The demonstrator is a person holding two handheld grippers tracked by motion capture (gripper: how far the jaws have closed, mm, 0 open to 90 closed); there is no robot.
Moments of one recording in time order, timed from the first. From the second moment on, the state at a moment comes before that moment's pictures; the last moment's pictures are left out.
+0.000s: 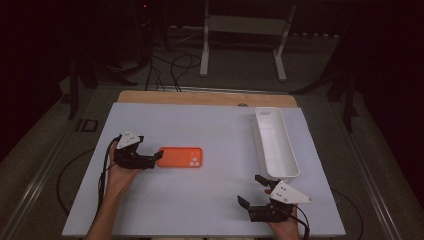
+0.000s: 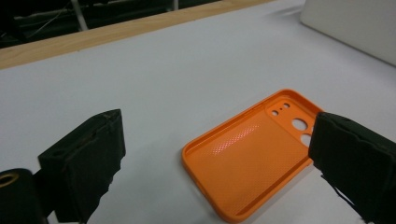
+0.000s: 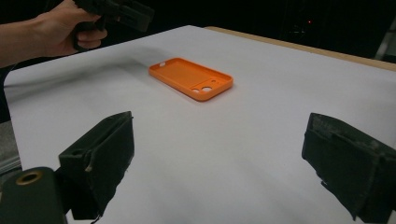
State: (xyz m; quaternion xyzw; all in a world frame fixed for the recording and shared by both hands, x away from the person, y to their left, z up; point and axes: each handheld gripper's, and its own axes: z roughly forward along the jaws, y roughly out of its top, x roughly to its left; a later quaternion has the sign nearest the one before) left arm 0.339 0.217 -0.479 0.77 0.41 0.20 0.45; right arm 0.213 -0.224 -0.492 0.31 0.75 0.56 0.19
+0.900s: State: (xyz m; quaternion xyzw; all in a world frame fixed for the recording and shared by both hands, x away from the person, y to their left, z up) left arm 0.360 0.212 -0.489 0.79 0.43 0.18 0.41; right arm 0.212 -0.223 -0.492 0.31 0.75 0.56 0.19
